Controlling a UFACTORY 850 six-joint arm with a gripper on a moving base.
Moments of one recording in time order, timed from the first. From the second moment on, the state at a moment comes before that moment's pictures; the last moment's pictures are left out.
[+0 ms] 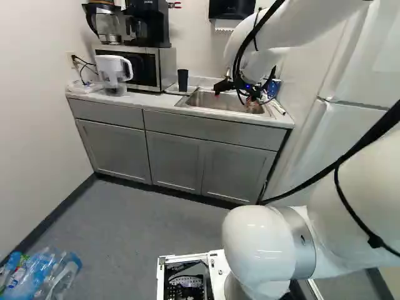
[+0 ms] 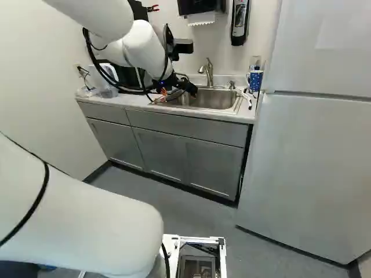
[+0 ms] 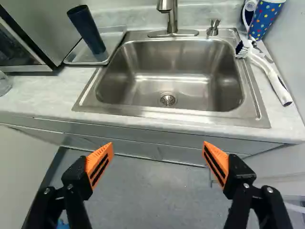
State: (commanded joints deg) arm -6.5 16.6 -43.5 2.9 -9.4 3.0
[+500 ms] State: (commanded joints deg) arm -5.3 16.5 -36.1 2.3 1.9 2.4
